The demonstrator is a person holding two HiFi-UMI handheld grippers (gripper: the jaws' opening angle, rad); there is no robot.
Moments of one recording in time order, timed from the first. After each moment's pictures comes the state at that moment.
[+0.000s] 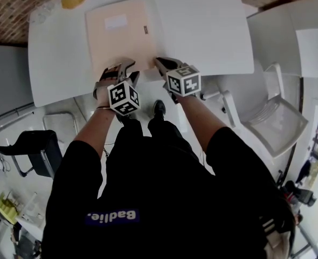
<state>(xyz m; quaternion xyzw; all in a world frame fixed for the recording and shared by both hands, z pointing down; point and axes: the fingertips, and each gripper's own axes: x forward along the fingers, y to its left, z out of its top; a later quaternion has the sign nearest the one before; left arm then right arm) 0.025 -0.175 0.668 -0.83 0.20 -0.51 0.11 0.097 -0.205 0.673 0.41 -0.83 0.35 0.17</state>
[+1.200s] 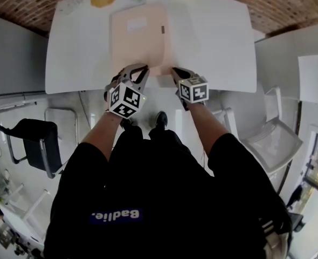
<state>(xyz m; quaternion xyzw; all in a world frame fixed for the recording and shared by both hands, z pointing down) 0.000 -0.180 0.584 -0.88 0.33 -0.33 0.00 0.100 -0.201 0.677 0.41 -0.83 0.30 0.23</state>
